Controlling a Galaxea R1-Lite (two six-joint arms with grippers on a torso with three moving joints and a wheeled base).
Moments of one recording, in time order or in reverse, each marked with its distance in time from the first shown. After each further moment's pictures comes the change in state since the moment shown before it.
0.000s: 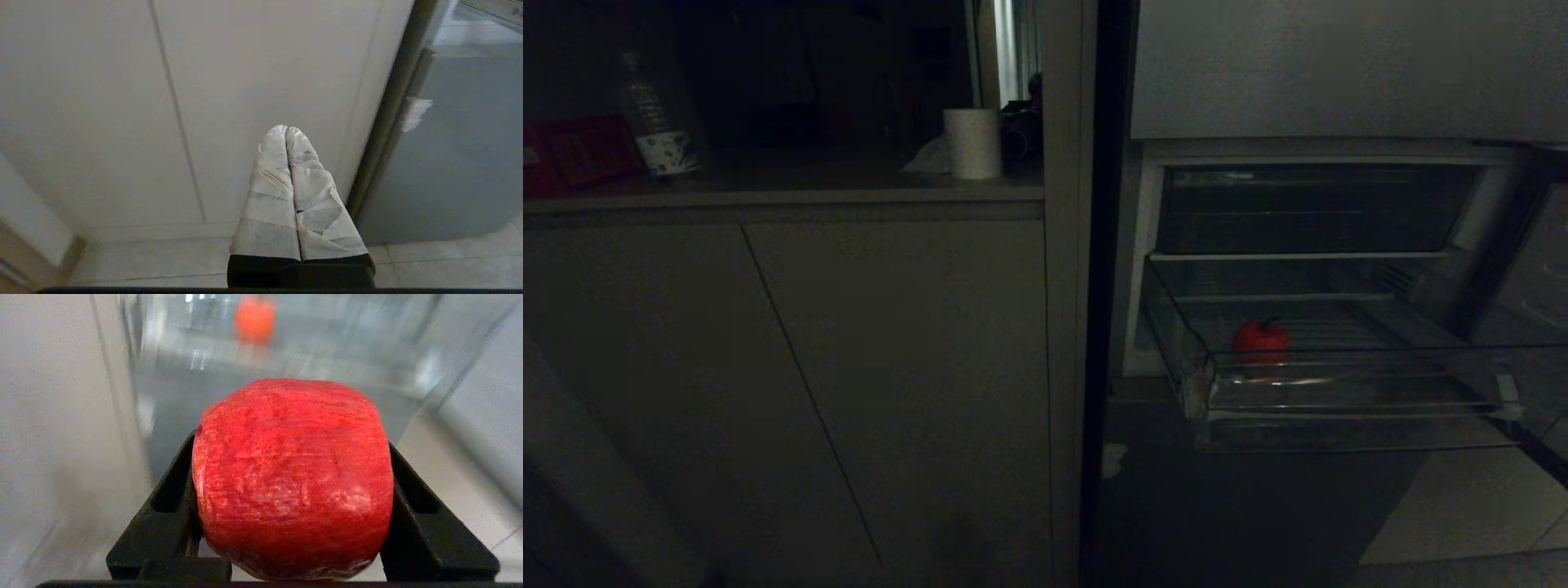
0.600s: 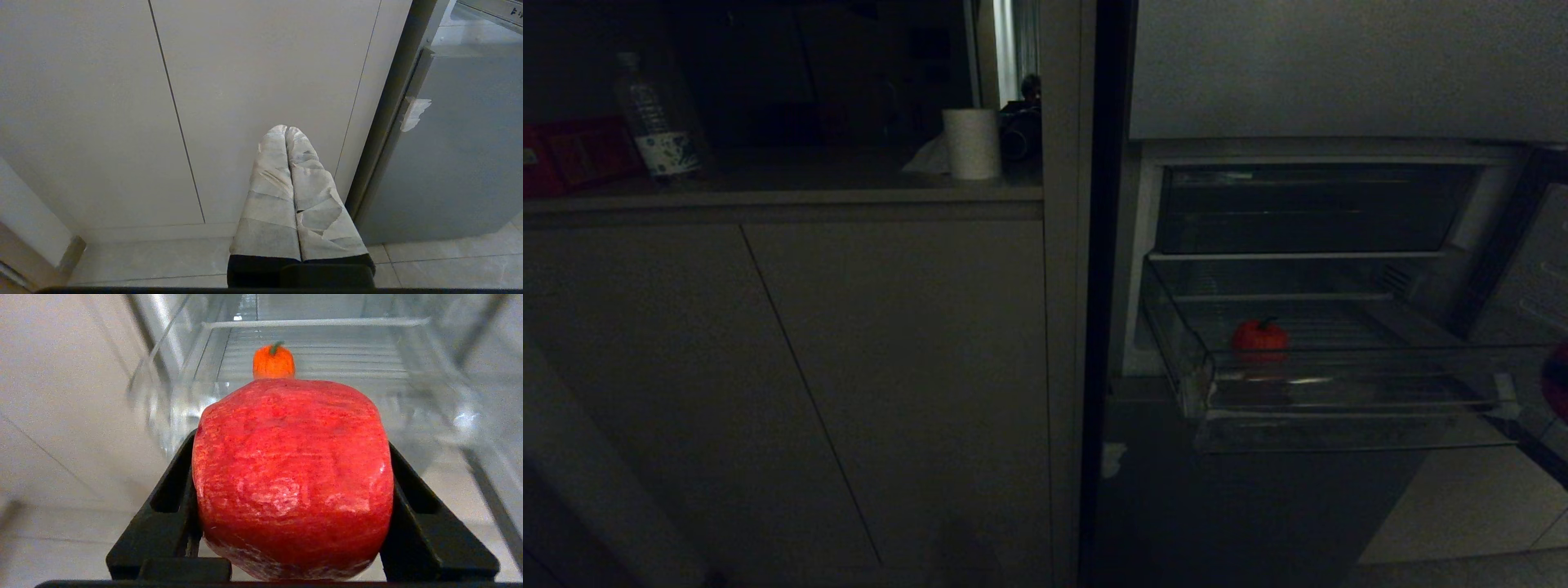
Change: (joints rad) left arm 0.000 0.000 0.000 0.000 0.000 0.000; right arm 0.001 0.926 -0.684 0.032 0.039 0.195
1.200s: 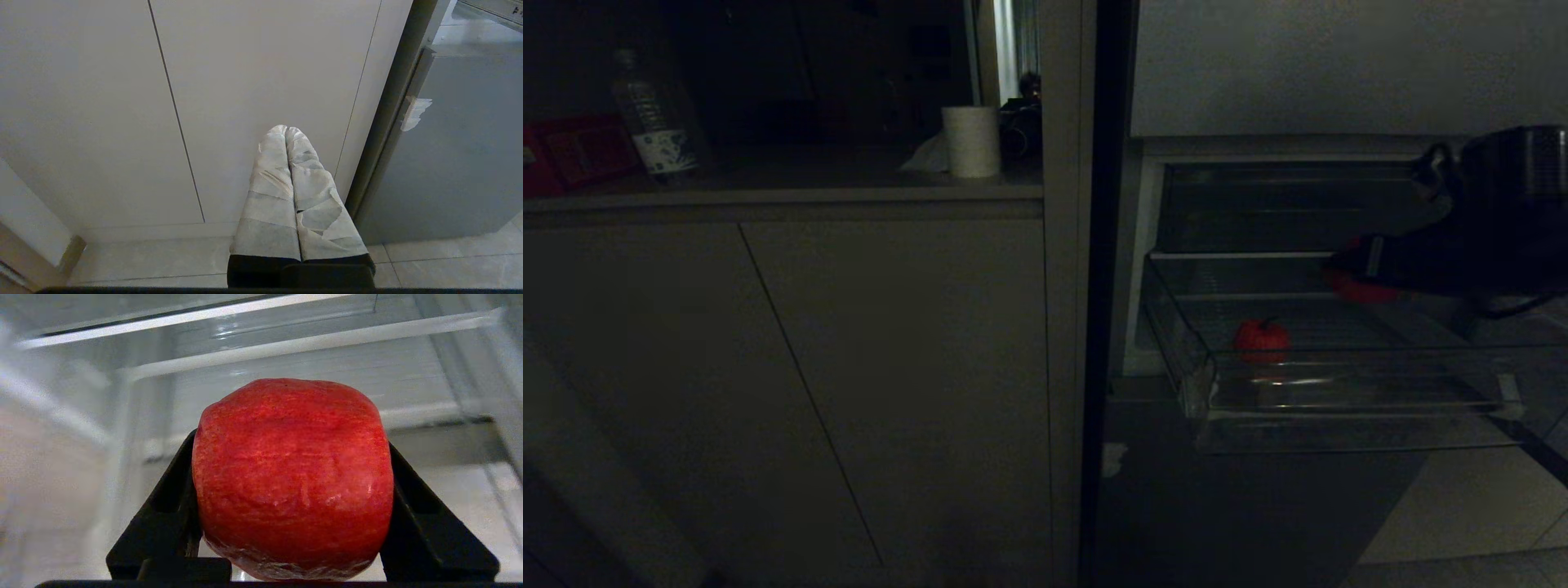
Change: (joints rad) left arm 0.000 0.000 0.000 0.000 0.000 0.000; right arm -0.004 0.881 -0.644 -0.041 -0.091 0.094
